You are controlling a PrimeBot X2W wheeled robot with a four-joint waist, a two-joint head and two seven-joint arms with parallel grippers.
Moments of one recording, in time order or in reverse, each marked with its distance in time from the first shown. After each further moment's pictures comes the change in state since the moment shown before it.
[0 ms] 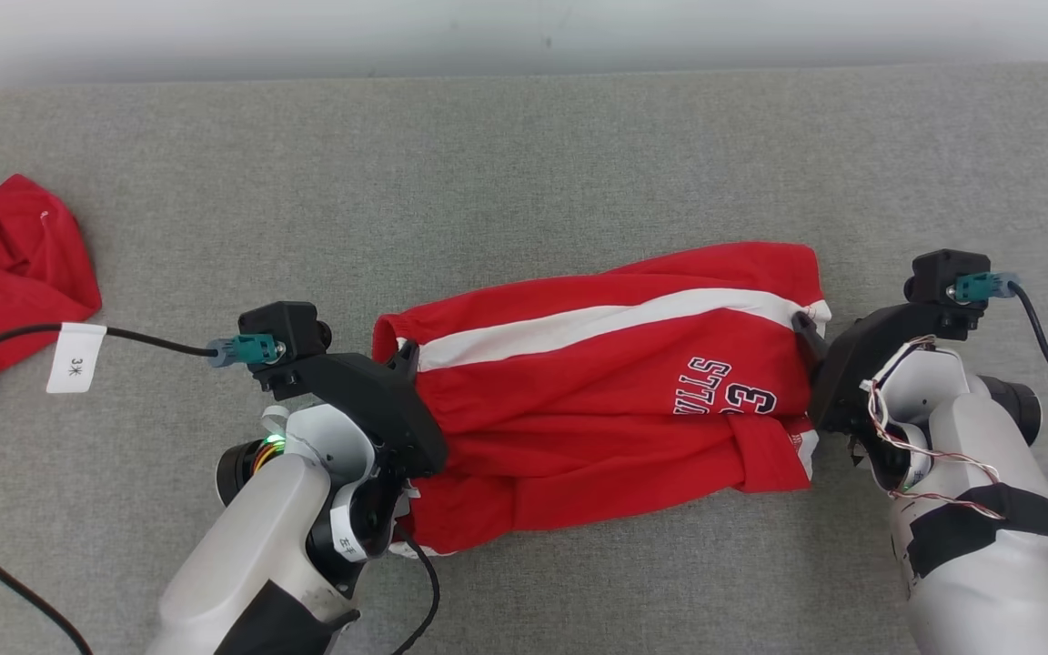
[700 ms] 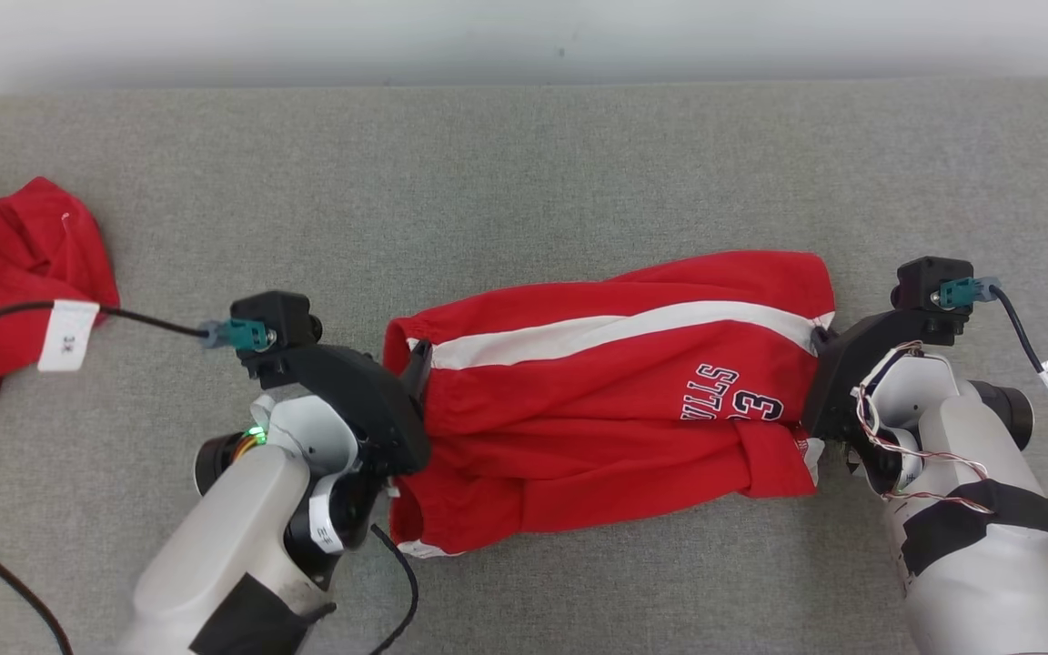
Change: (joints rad) left arm -0.014 0.047 -0.025 -0.020 0.004 0.006 0.080; right arm -0.034 -0.006 0.010 0.096 -0.024 0.000 -0.025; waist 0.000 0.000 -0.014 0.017
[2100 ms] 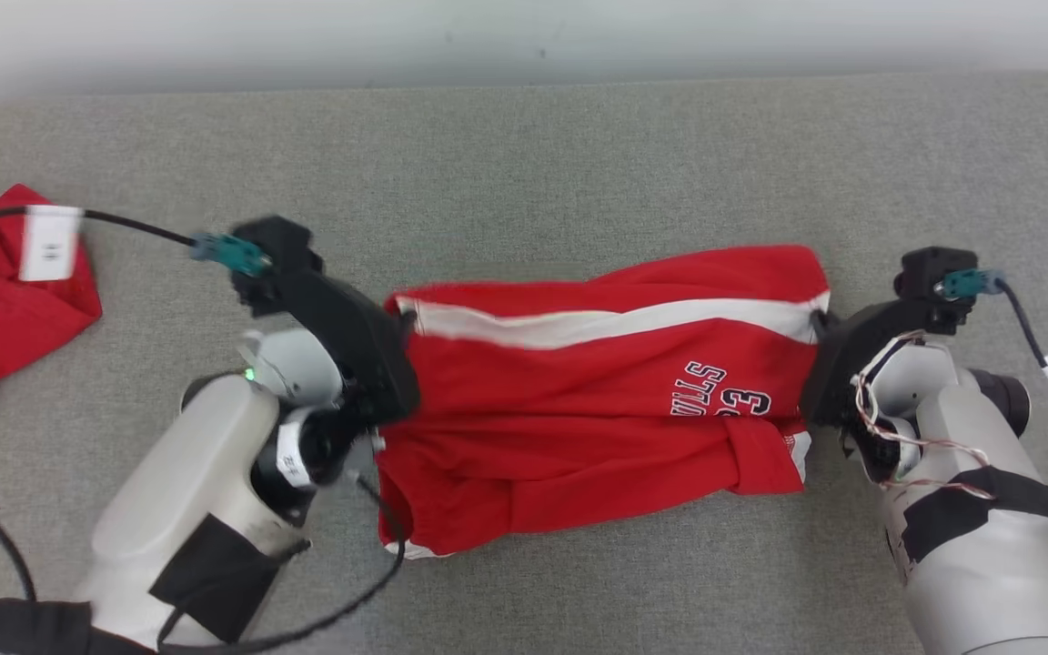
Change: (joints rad) left arm -0.113 0.052 -0.026 -0.042 -0.059 -0.020 0.228; right arm -0.033 -0.015 0.035 0.053 0.043 0.000 -0.061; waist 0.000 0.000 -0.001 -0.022
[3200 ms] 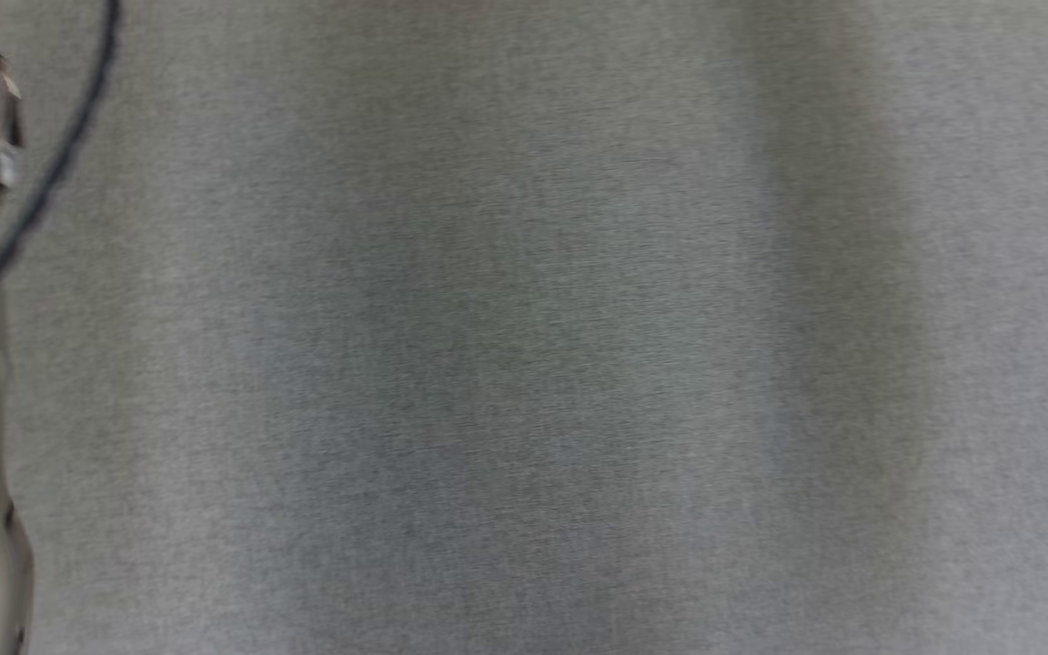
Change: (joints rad) left arm -0.511 0.035 0.435 -0.107 -0.049 -0.353 -0.624; right arm -0.755 -0.100 0.253 -0.181 0.138 0.000 -0.555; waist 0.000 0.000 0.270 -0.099
